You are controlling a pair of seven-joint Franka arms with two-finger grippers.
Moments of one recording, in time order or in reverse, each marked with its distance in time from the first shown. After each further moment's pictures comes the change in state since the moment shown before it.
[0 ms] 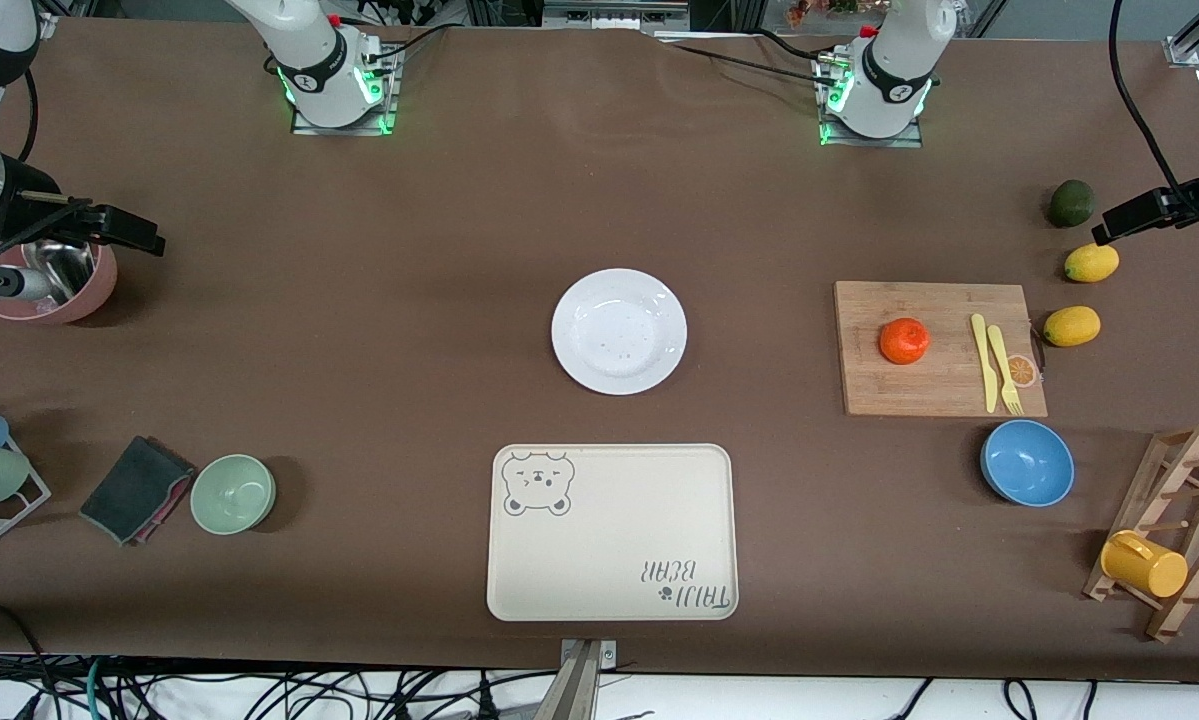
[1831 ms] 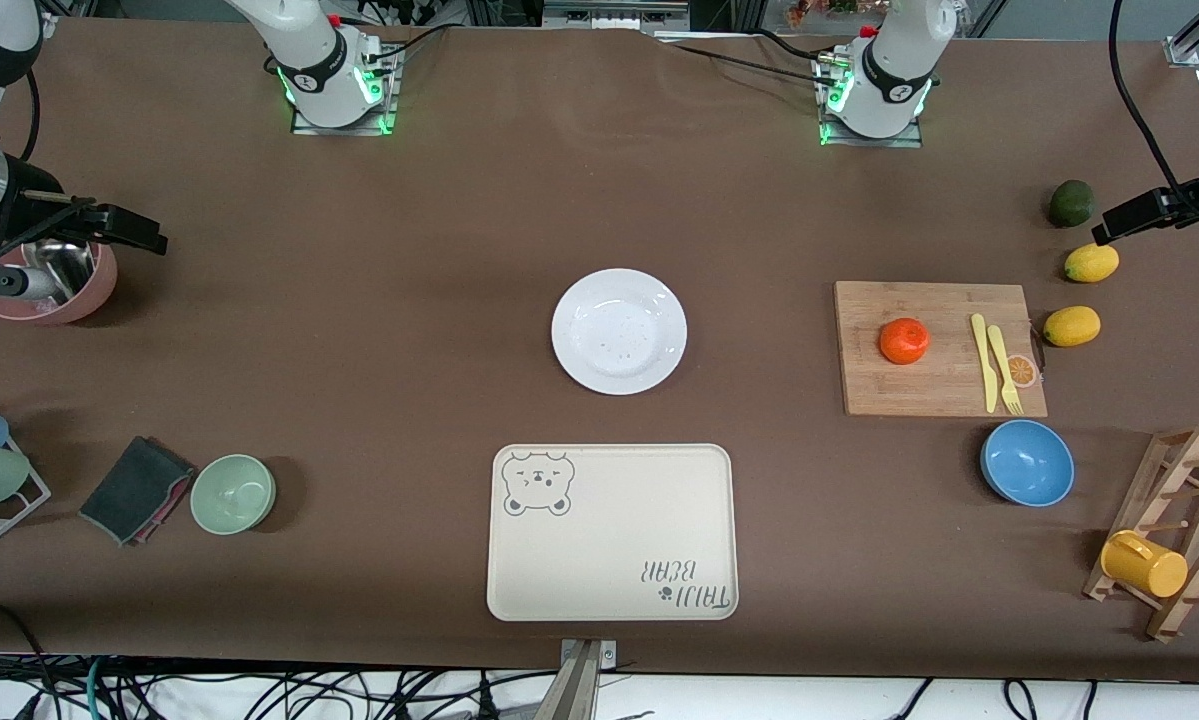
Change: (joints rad) left arm 0.000 0.000 0.000 0.000 0.000 0.000 0.000; right arm 0.001 0.000 0.003 0.000 0.000 -0.005 0.000
